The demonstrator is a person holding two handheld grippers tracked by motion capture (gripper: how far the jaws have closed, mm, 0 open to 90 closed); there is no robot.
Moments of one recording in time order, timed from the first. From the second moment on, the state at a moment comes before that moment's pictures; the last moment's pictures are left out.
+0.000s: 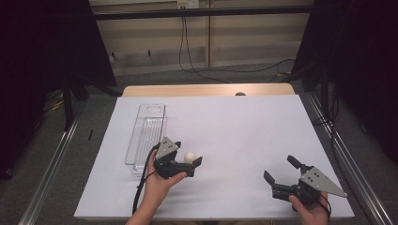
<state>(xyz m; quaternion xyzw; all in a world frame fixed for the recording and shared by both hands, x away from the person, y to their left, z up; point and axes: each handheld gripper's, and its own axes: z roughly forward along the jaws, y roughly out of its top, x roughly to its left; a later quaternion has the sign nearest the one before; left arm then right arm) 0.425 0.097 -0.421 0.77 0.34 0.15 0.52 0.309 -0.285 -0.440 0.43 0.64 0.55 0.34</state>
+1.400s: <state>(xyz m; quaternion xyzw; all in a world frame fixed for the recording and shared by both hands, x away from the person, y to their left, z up) 0.436 0.085 -0.436 0.80 0.36 0.12 0.46 0.308 -0.285 -0.439 0.42 0.64 0.55 0.33</state>
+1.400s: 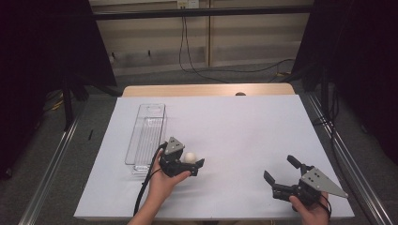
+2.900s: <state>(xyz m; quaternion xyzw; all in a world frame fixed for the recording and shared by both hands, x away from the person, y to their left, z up) 0.446 0.081 -0.452 0.82 0.40 0.12 0.40 0.308 -0.285 -0.438 0.42 0.63 0.55 0.33</state>
